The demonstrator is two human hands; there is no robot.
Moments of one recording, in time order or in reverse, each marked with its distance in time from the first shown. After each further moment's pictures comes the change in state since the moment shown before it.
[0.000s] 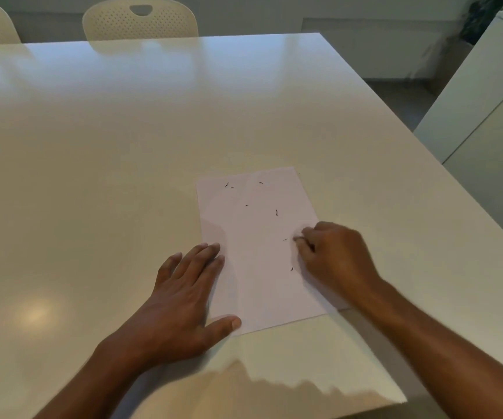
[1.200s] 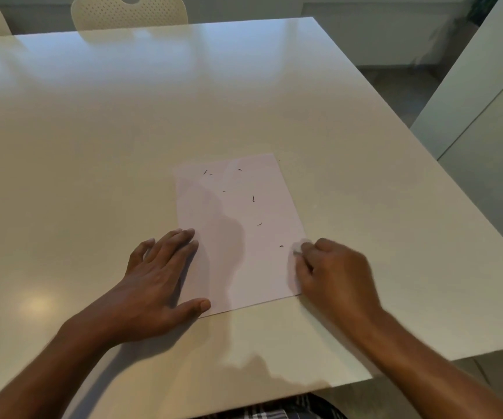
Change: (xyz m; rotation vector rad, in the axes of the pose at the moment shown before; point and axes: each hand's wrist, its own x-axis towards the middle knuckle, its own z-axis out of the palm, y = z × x) left_hand -0.001 0.001 -0.002 -0.009 0.006 -0.004; right_hand -0.061 0.017 -0.018 0.039 0.132 -0.020
